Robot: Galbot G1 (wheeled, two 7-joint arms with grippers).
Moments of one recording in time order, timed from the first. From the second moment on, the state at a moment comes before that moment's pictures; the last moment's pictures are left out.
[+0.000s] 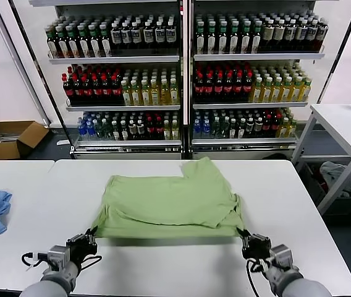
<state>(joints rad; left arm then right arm) 1.53 -0.82 -0.42 -2.13 -0.65 0.43 -0.41 -1.60 0.92 0.44 2.25 0.43 -0.54 0.15</state>
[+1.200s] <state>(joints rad) 1.94 -0.87 -0.44 -2.33 -0.47 0.34 -0.67 -1.94 0.85 0.47 2.41 0.33 -0.53 0.19</state>
